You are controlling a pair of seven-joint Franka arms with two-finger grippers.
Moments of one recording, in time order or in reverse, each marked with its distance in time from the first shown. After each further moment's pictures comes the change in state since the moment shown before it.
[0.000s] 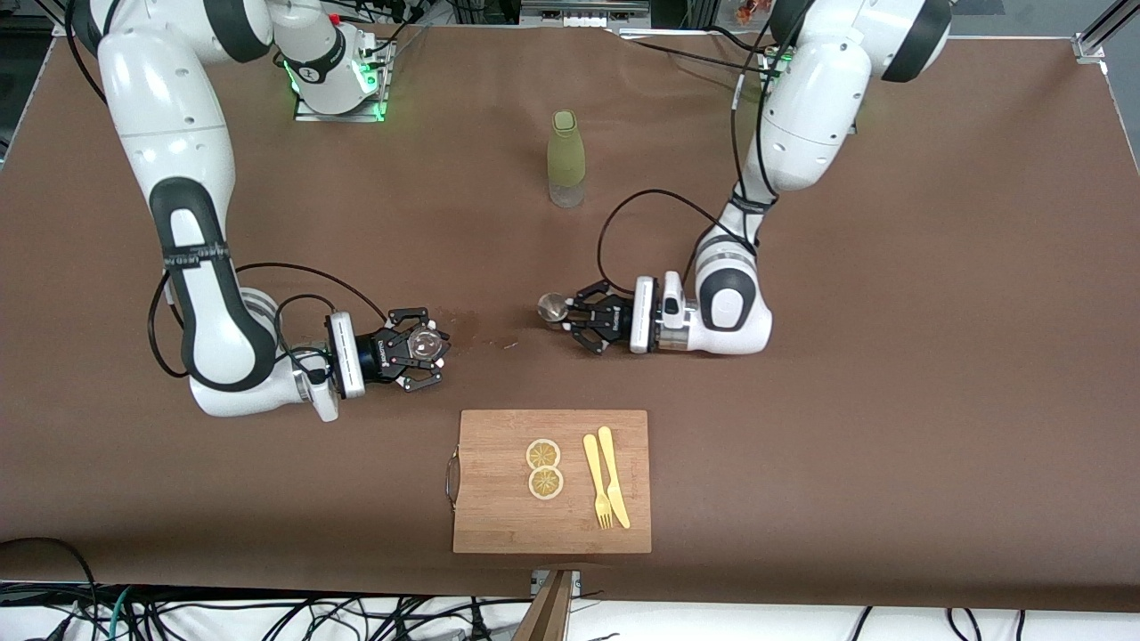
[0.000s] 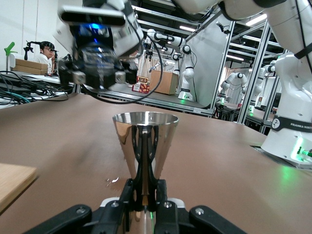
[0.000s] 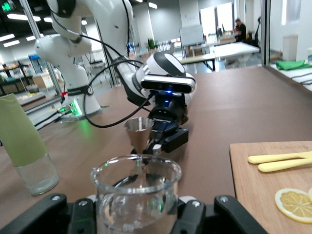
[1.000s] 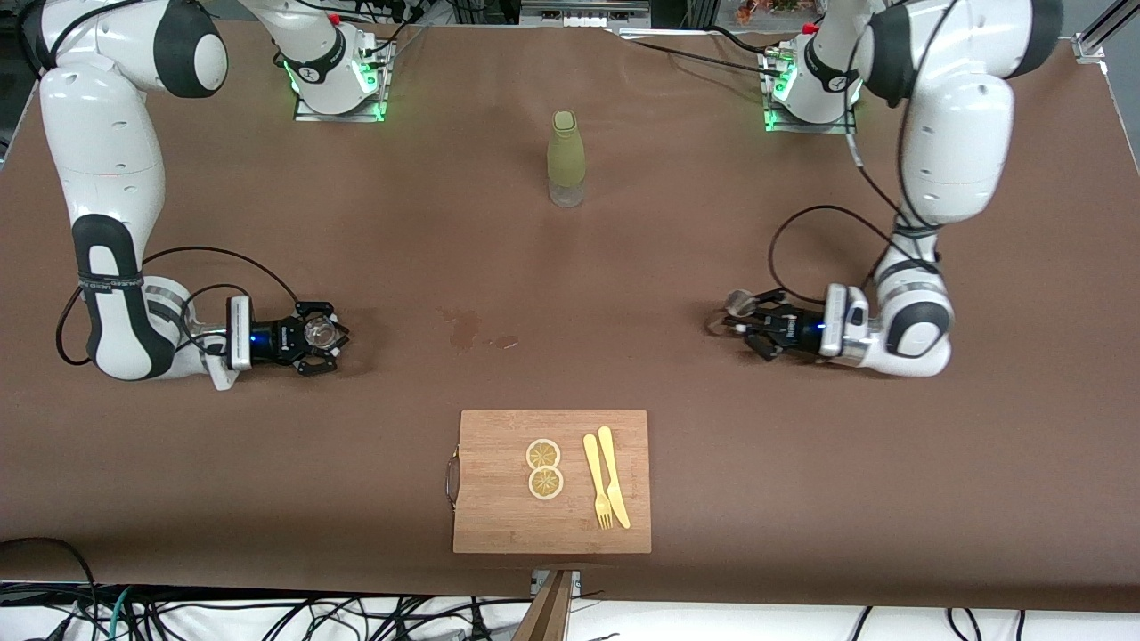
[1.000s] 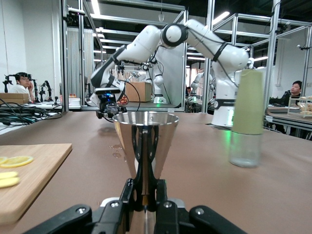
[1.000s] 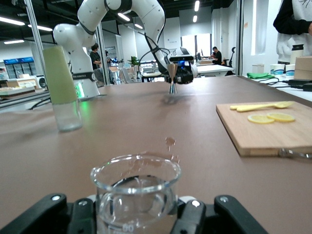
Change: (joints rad) left arm 0.301 -0.005 0.220 -0.137 0.332 -0.495 0.278; right arm -0.210 0.122 -0.150 -0.119 0.028 -0.220 -0.391
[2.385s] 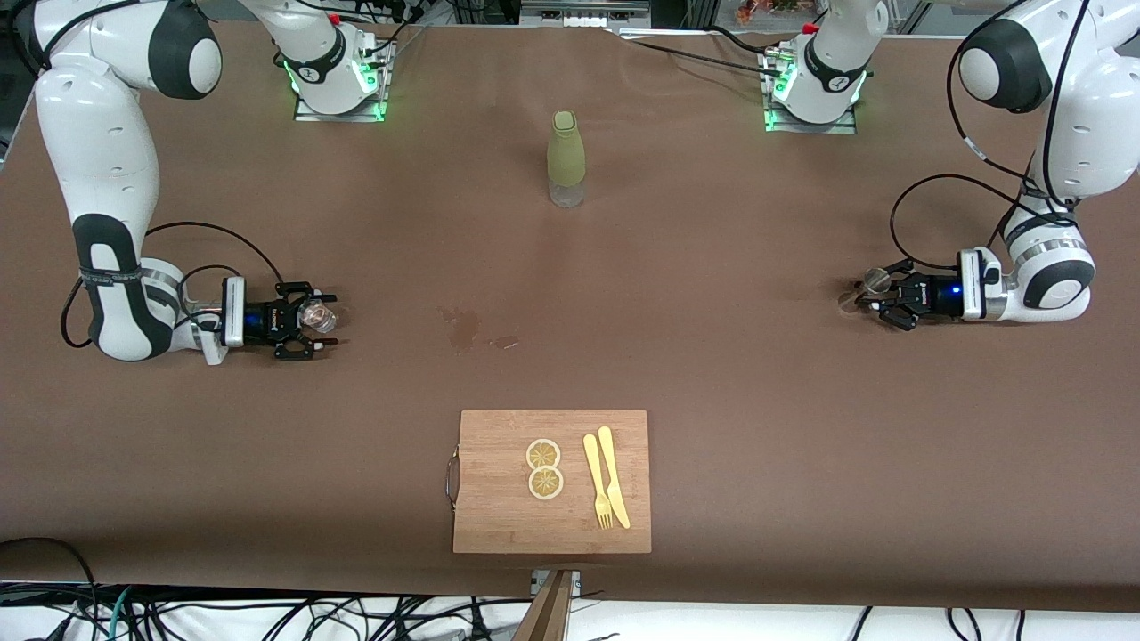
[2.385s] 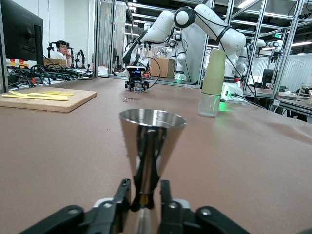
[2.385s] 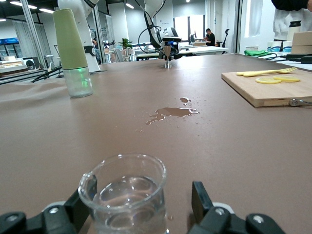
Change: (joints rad) left arm 0.506 0.000 0.049 -0.044 0.429 -0.078 0.123; right arm -0.003 -0.003 -0.113 -0.156 -0.035 0.047 -0.192
